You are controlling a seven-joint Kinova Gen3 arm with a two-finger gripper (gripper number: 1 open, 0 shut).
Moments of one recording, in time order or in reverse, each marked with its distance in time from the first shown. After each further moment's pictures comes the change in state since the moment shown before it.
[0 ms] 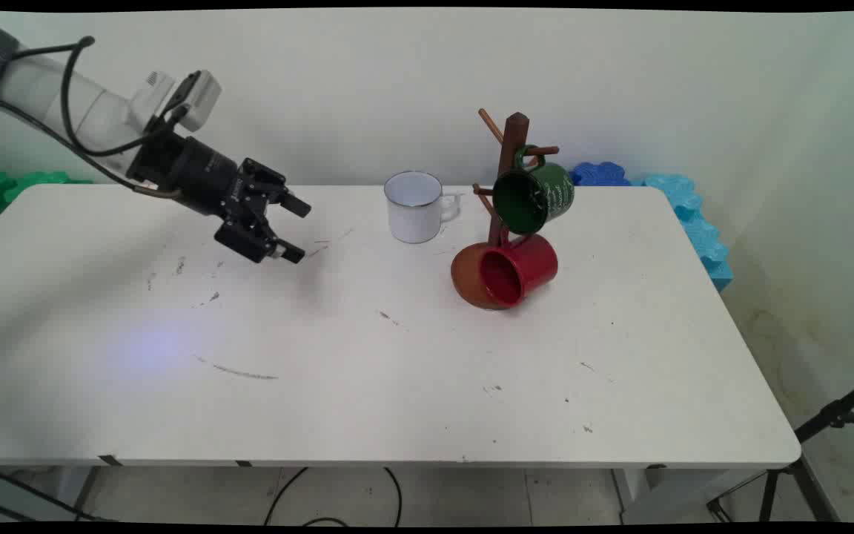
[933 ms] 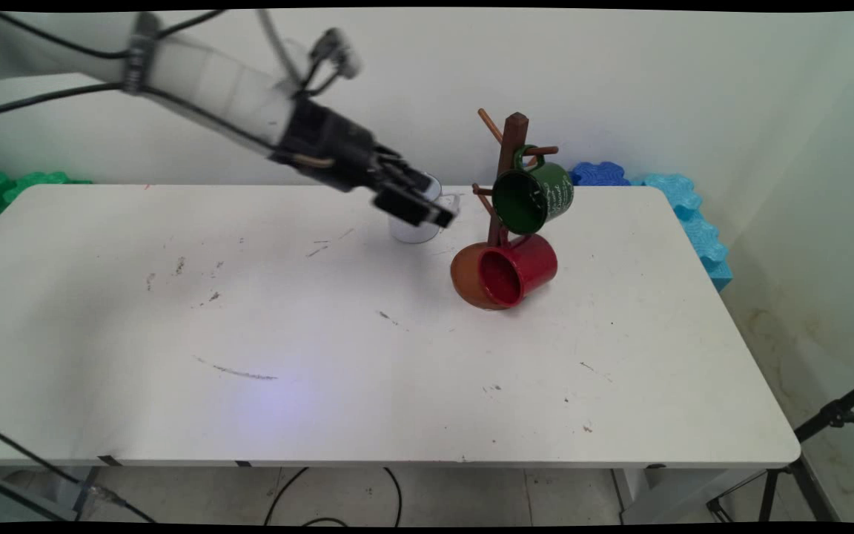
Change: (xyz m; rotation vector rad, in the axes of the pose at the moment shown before) arm 0.137 0.036 0.096 0.051 0.122 -0.236
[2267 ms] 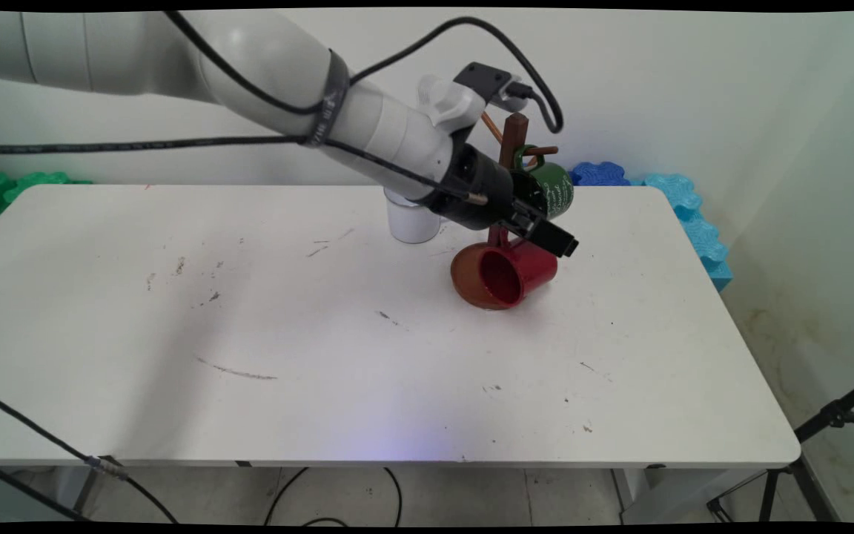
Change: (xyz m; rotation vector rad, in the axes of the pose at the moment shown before) arm 0.055 0.093 0.111 0.136 -0.025 -0.175
